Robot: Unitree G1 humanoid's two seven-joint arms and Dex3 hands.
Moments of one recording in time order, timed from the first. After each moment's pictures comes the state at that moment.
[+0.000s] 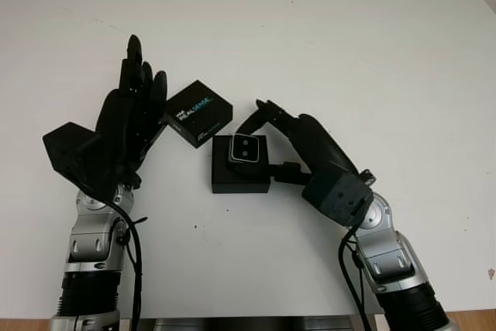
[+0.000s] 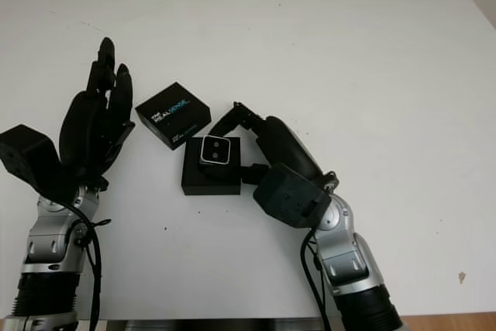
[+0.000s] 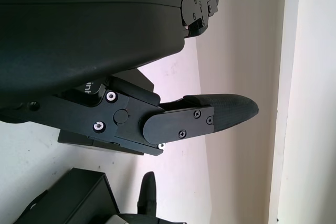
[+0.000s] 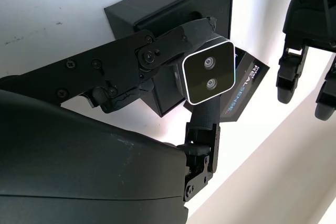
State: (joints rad) left arm -0.33 0.19 0.17 0.03 -0.16 0.04 -0.14; right arm -0.27 -0.22 0.20 -0.09 -0.34 0.05 0.20
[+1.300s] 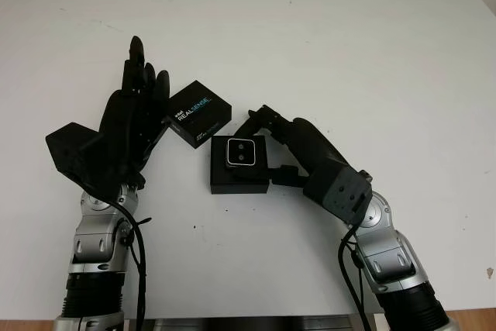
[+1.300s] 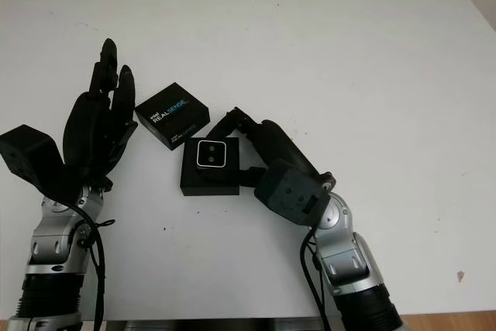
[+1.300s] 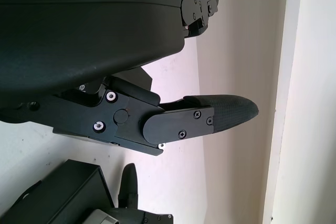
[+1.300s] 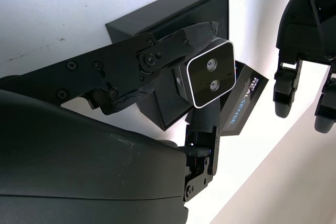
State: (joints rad) left arm -0.33 0.17 0.17 0.01 -0.17 0.06 -0.13; right arm -0.28 -0.22 0.21 -0.07 -0.27 0.07 0.27
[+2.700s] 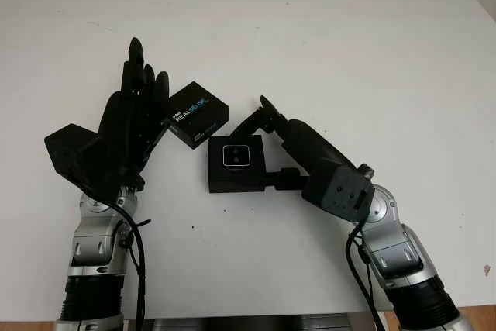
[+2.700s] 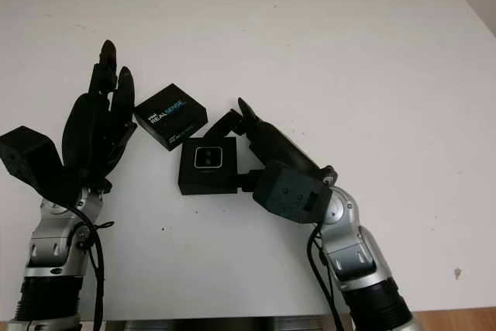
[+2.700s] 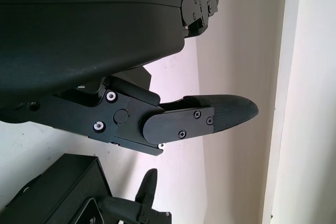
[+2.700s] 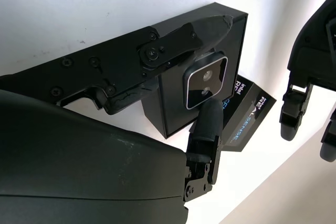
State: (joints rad) left arm -0.31 0.17 0.17 -0.01 -0.17 0.07 -0.13; right arm -0.29 -0.28 0.23 -0.10 -0.29 0.08 0.35
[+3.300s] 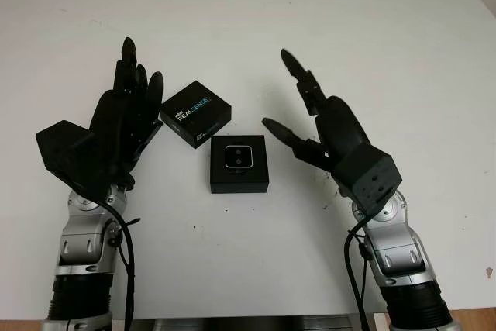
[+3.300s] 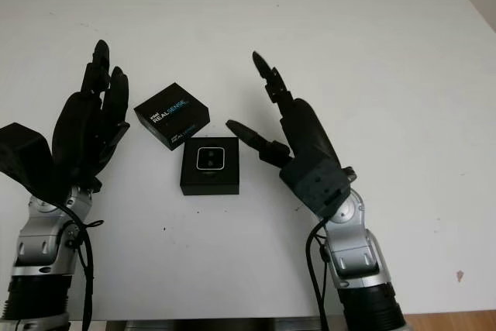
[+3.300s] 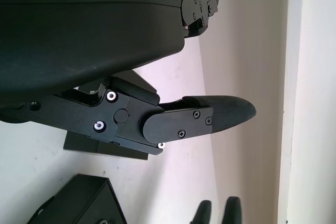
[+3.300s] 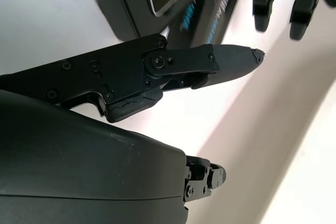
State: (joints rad) left arm -0.34 0.26 0.19 -0.01 -0.17 0.09 -0.17; right arm -0.31 -0.19 0.09 -0.09 -0.22 0.03 0.09
